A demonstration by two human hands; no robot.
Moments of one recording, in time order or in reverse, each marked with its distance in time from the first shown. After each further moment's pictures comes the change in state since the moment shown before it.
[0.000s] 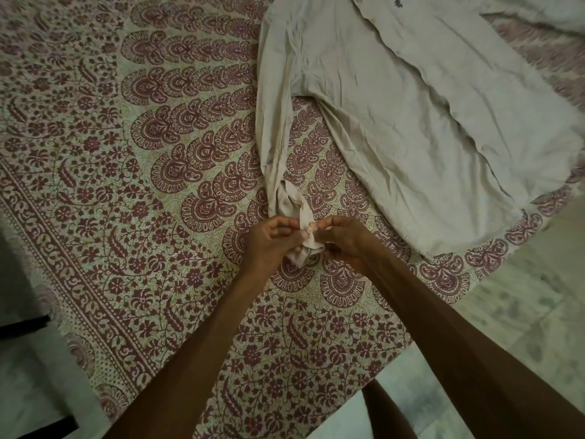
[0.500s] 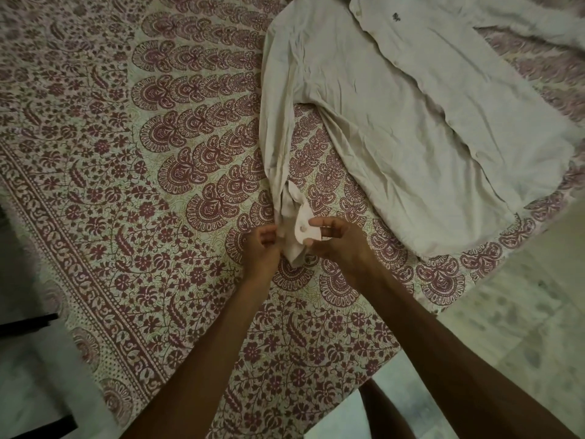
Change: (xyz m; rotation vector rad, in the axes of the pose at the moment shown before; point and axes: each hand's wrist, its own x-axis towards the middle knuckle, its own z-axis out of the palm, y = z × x) left_hand -0.007 -0.012 0.002 0.072 0.286 -0.104; right_hand -0.024 0.017 0.009 0.114 0.017 -0.254
